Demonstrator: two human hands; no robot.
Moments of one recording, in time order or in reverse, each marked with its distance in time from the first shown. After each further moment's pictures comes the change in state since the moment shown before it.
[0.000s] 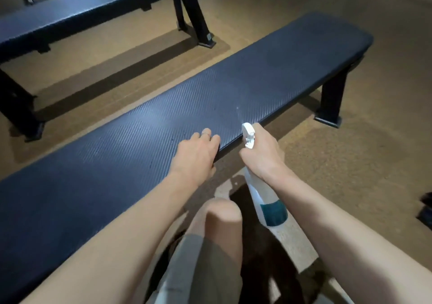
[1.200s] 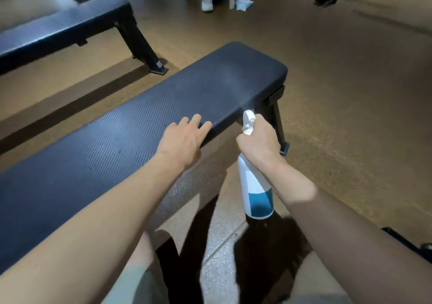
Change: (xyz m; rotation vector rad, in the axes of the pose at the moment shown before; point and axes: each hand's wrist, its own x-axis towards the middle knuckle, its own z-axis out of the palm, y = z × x) left_hand 0.244 0.178 -0.072 0.089 0.015 0.060; right_hand 0.181 0.177 -0.179 0.208 0.174 0.100
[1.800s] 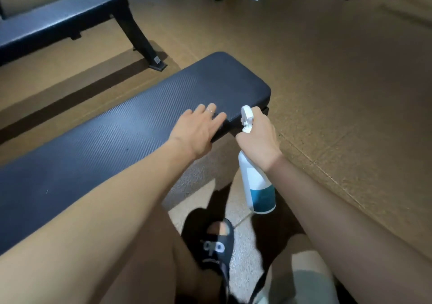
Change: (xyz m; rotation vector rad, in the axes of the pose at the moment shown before) left_hand 0.137 0.064 -0.056 0.016 -0.039 0.054; right_hand 0.131 0.025 -0.068 -0.009 -0.183 -0.112
